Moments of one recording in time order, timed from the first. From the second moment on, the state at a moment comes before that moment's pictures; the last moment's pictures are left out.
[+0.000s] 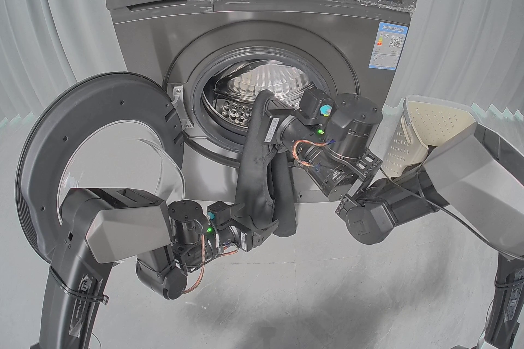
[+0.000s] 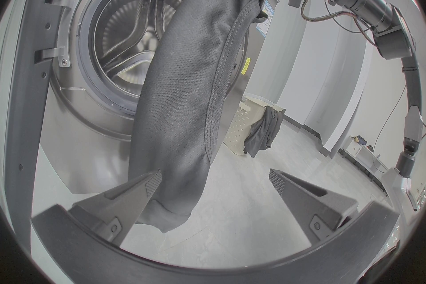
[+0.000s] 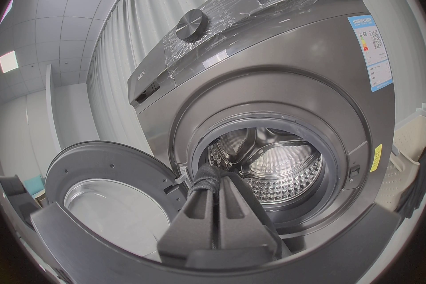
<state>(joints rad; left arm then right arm) -0.48 2.54 -0.86 -1.55 -0.28 -0.07 0.72 2.22 -1.31 -1.16 -0.21 0.16</state>
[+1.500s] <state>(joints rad) -0.45 2.78 -1.23 -1.55 -0.19 -0.06 0.74 2.23 -1.34 -1.17 -0.25 0.19</state>
